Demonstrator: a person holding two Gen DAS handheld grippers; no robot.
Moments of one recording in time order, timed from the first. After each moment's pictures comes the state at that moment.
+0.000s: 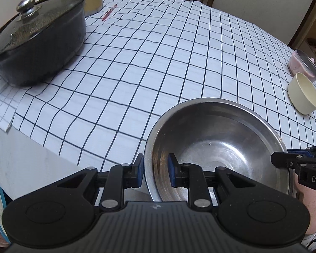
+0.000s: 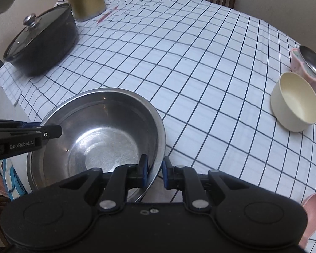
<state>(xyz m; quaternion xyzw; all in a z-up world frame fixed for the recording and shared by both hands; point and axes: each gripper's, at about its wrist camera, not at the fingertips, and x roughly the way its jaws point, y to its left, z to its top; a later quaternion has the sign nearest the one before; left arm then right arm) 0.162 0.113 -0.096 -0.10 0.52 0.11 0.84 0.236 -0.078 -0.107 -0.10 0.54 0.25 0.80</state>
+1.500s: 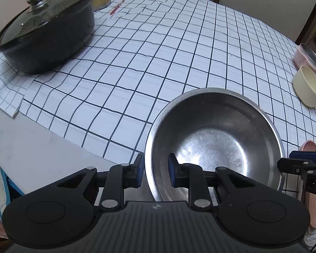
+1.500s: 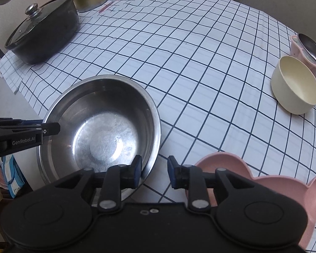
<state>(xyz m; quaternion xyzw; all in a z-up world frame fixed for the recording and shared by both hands) 0.136 0.109 -0.096 -0.09 0.52 0.14 0.84 0.216 -0.088 -0.112 -0.10 0.55 0.25 0.79</state>
